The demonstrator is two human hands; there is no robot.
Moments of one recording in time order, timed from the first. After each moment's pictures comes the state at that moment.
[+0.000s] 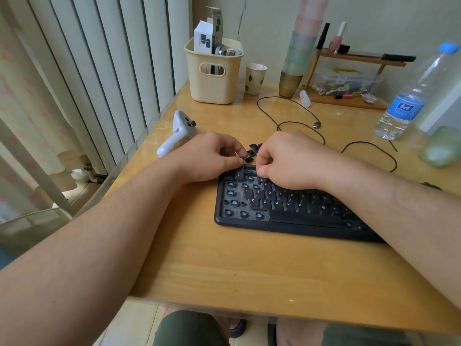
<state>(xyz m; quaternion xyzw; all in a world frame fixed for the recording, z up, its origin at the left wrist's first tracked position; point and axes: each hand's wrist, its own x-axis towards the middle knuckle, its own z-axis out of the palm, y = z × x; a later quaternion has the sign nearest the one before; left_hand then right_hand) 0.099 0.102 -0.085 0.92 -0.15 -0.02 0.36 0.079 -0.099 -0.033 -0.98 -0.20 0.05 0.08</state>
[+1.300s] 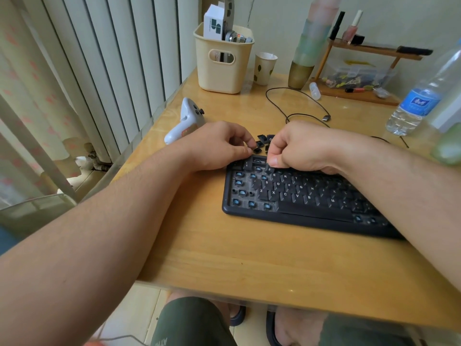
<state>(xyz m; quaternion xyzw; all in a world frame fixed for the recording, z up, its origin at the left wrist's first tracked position) 0.104 0.103 -0.090 0.92 -0.15 -0.02 0.36 0.096 -0.098 -0.032 -0.97 -0.10 0.15 0.15</state>
